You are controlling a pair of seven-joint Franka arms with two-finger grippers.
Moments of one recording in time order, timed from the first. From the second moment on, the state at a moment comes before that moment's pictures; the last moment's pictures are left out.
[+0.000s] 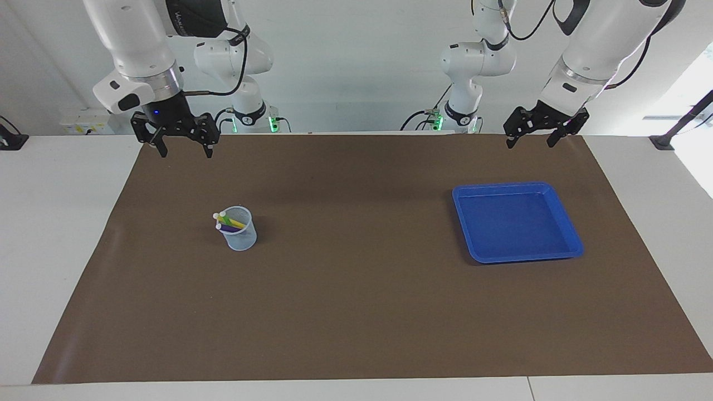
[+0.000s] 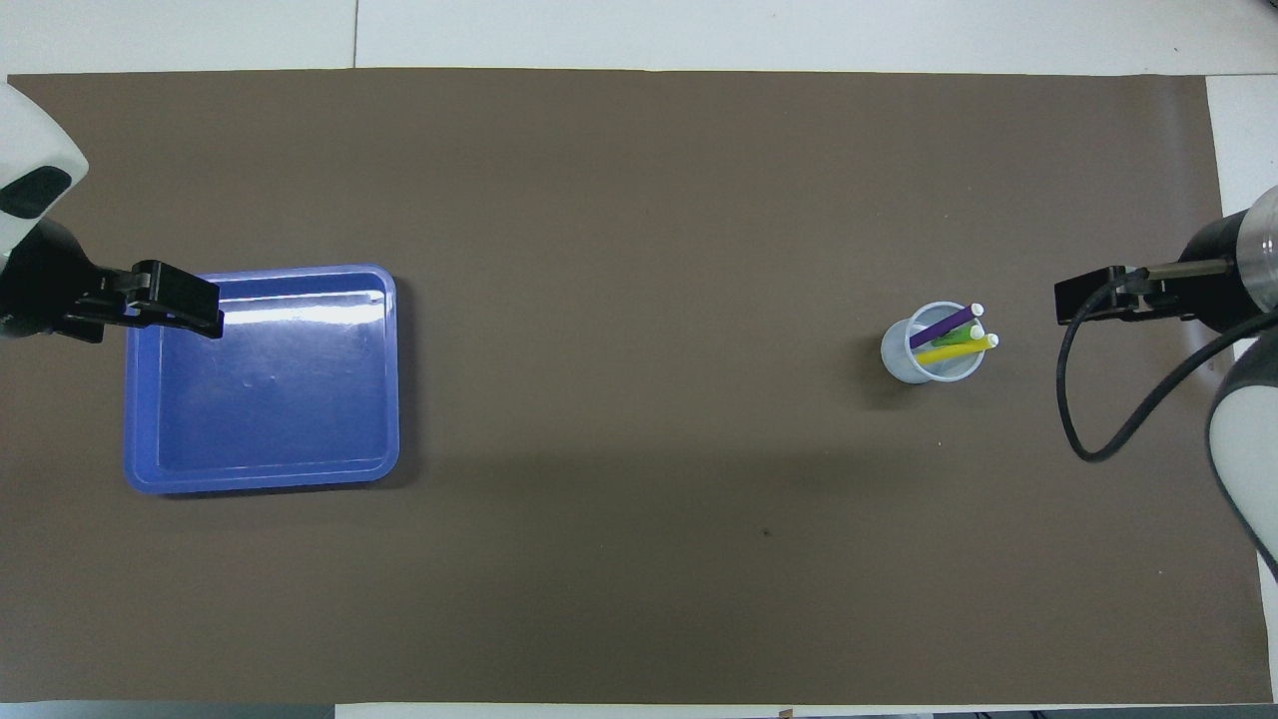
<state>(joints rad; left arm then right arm) -0.08 0.00 -0.10 -1.52 -0.02 1.45 -0.13 0.04 -0.06 0.04 -1.68 -0.06 1.63 0.08</state>
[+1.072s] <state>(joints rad) -0.08 0.00 -0.10 -1.53 -0.02 1.44 -0.13 0.04 -0.06 0.03 -1.64 -0.03 1.59 0.08</state>
